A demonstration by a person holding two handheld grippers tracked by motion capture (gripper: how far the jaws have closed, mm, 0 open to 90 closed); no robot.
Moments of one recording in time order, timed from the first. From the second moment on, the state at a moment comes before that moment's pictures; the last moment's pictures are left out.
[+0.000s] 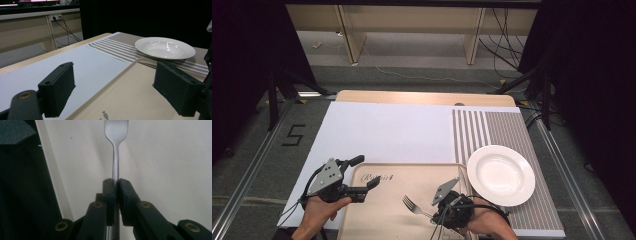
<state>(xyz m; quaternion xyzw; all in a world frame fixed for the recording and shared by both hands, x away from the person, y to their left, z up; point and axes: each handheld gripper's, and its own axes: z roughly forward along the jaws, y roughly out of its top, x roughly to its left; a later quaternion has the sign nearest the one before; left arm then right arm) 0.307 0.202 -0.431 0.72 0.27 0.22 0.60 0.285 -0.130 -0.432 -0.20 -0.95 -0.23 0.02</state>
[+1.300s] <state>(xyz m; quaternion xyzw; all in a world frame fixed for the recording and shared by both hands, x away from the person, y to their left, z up) 0.307 0.201 -0.432 0.72 0.27 0.22 0.60 0.284 -0.102 -0.453 -0.20 -0.95 -0.23 0.03</state>
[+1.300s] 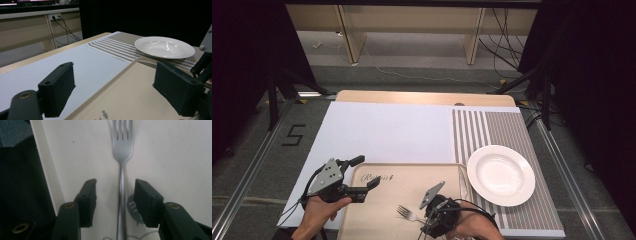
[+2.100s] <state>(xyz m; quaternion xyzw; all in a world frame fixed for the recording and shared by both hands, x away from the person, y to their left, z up) 0.307 0.202 -0.432 0.72 0.27 0.22 0.60 0.275 -0.082 -0.463 -0.17 -0.96 -0.20 -0.04</state>
